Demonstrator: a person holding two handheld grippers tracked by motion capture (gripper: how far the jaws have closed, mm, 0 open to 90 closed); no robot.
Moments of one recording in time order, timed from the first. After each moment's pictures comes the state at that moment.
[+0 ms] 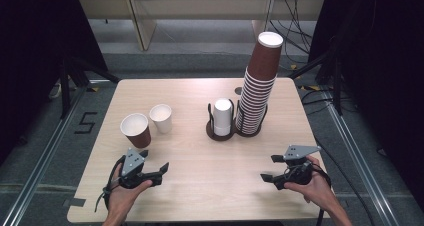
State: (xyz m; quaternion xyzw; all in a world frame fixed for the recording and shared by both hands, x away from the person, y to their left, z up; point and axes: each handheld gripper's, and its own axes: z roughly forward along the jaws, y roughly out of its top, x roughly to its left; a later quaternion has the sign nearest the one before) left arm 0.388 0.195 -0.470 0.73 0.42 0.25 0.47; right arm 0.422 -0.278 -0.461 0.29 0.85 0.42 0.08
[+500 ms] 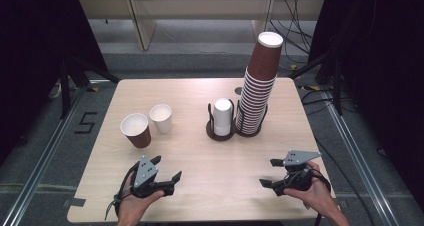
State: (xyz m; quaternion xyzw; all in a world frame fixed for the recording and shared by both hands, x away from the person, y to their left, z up) left arm 0.367 0.163 -0.471 0.75 0.38 0.25 0.48; right arm 0.406 -0.273 -0.461 0.29 0.85 0.43 0.08
